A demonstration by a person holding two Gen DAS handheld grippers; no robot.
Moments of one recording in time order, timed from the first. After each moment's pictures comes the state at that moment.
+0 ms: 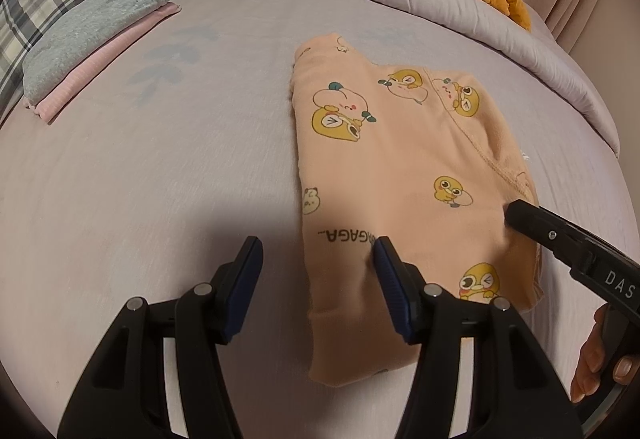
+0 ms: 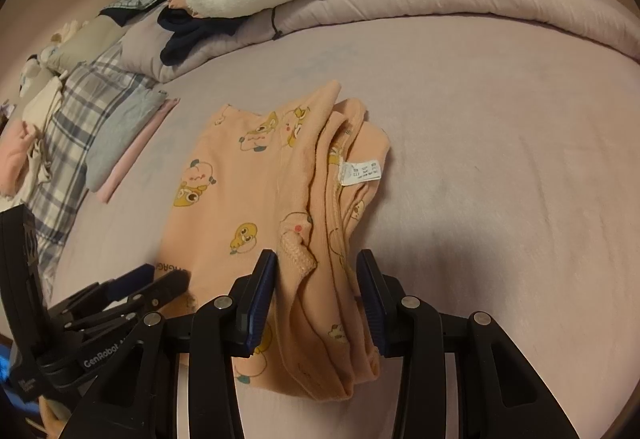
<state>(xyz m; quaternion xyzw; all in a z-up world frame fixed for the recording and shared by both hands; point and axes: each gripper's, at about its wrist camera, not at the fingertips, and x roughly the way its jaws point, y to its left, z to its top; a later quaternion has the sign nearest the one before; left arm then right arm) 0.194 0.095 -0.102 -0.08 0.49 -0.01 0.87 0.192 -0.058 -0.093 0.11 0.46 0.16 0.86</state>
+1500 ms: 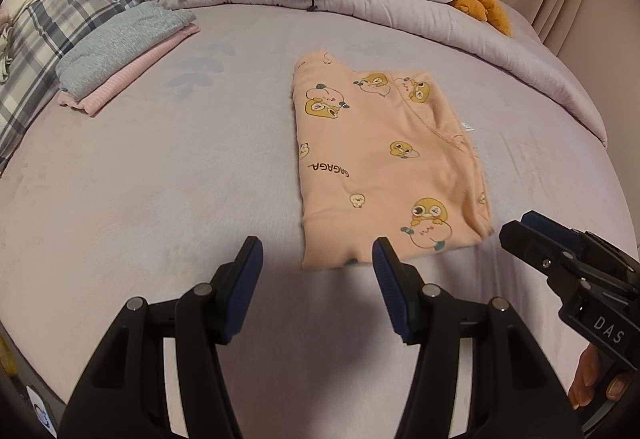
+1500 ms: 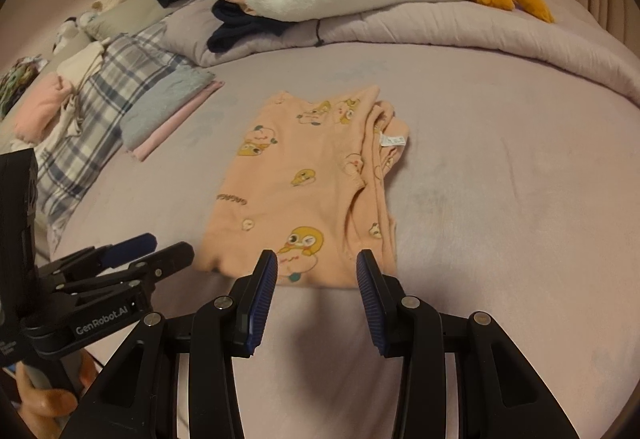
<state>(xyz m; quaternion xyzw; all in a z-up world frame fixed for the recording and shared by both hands) 0.124 0.082 -0.057 -0.07 0.47 0.00 0.88 0.121 -0.047 -0.059 0.05 0.43 0.20 0.88</state>
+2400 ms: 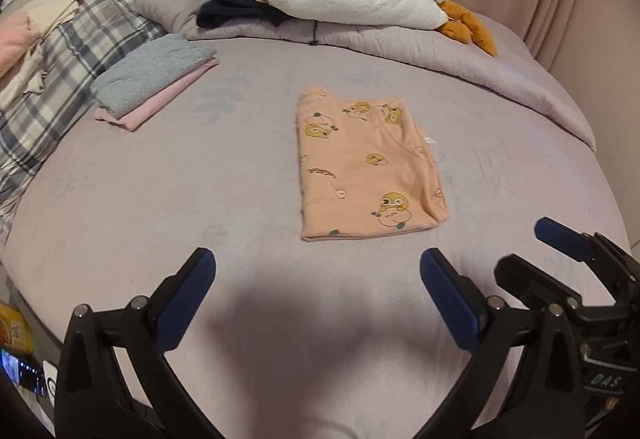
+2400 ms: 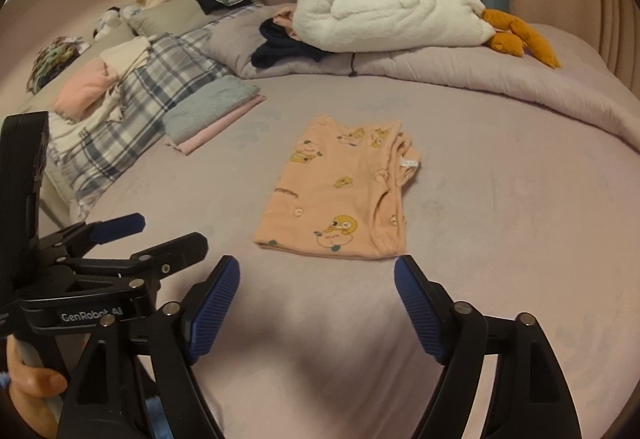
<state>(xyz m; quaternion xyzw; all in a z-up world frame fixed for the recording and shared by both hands) 0.058 0.067 0.000 -0.06 0.43 0.02 0.90 0.057 -0.045 -0.014 0.01 0.38 0.23 0.89</state>
